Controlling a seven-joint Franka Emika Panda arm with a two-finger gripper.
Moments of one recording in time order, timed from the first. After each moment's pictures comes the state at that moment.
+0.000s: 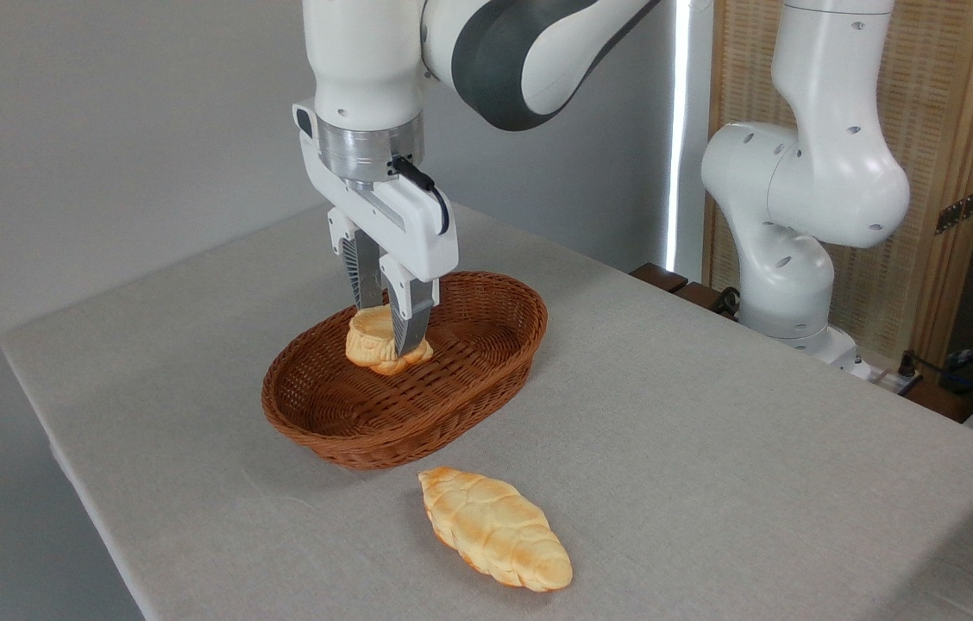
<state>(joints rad) -0.05 -0.18 -0.11 -2.09 -0.24 1.96 0.71</state>
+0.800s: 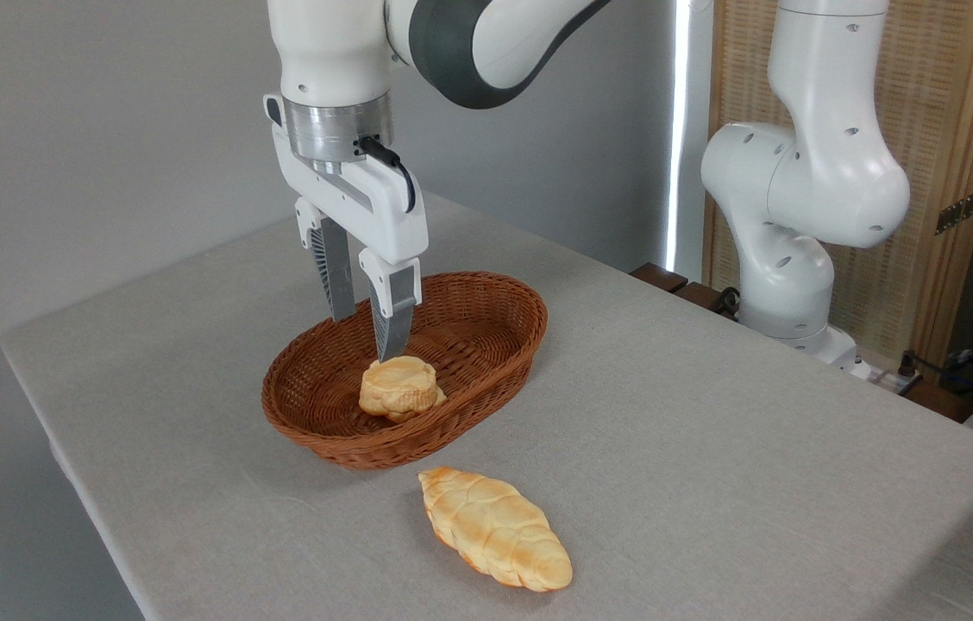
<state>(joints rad) -0.05 -0.13 -0.15 -2.00 -0.13 1.96 0.64</state>
